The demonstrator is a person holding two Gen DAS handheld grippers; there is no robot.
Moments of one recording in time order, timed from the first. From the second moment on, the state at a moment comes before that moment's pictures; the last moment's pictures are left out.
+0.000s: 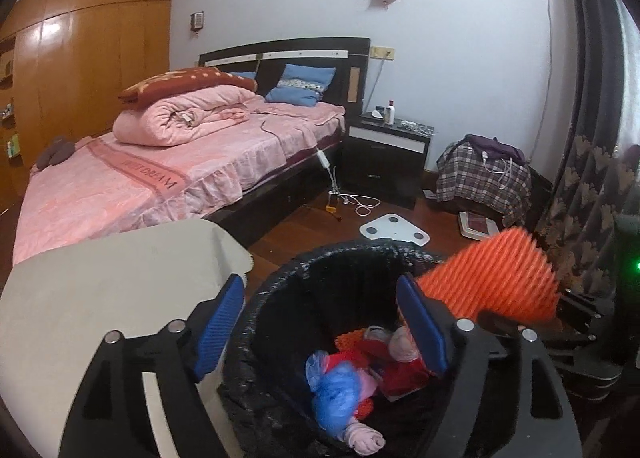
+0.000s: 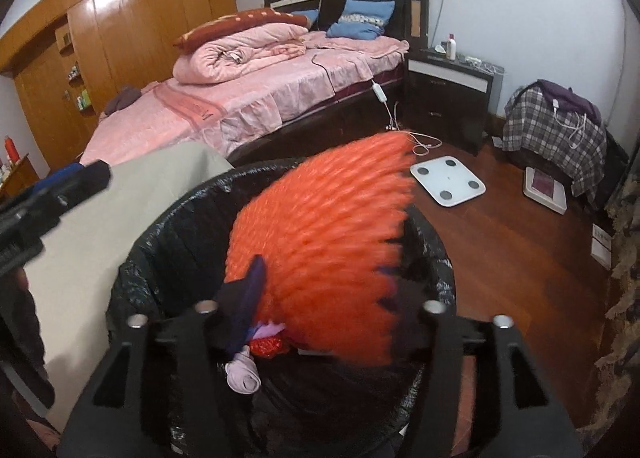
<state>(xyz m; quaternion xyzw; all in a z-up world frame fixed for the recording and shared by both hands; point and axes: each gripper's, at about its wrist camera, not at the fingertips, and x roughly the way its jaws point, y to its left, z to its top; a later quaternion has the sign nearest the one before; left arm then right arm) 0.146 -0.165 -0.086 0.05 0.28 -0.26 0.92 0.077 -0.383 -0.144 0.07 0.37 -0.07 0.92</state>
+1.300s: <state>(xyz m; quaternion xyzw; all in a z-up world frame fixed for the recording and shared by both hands) 0.060 -0.046 -0.015 0.04 0.22 -0.17 0.96 0.001 -0.288 -0.013 0.05 0.28 0.01 0.96</state>
